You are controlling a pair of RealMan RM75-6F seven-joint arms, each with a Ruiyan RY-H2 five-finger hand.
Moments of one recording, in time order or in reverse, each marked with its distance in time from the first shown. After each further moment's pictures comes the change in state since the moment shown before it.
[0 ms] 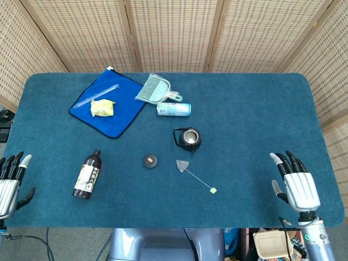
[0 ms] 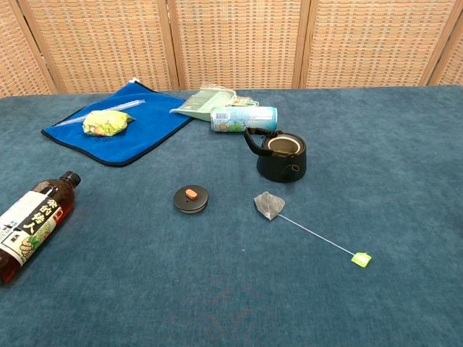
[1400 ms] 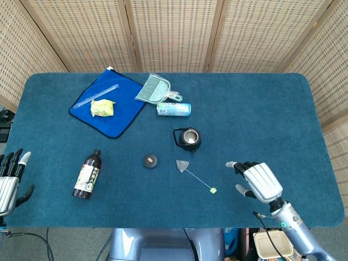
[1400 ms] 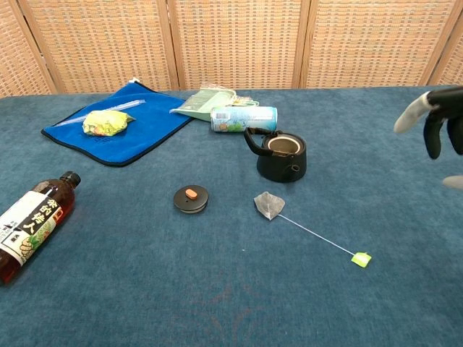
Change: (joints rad) left arm -0.015 0.022 -0.016 -0.025 -0.016 -0.010 0.034; right arm 0.216 0.030 -0.003 -0.062 -0.126 -0.262 0.128
